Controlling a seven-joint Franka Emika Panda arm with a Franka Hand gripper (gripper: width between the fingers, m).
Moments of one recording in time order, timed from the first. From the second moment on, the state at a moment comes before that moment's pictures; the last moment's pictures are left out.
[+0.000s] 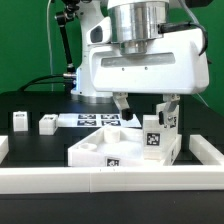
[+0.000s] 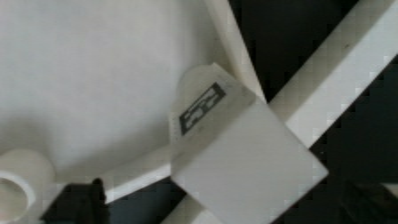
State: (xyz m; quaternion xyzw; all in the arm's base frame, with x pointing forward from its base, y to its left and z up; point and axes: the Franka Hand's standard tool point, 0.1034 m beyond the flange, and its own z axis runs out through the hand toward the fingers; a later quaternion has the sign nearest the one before) arm 0.617 0.030 0.088 -0.92 0.39 -0.03 0.06
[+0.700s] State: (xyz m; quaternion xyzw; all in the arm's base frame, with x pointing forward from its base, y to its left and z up) arm 0.618 0.029 0.088 -0.99 0.15 -0.04 0.04
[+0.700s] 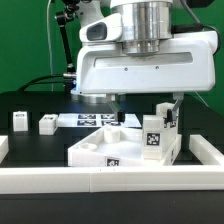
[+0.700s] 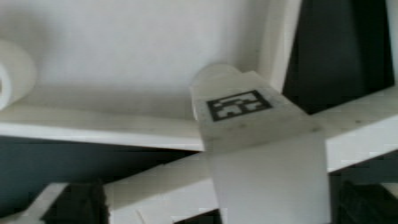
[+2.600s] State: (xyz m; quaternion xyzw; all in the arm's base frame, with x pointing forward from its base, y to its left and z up) arm 0.614 0.046 0.079 -0.90 0.44 -0.02 0.05
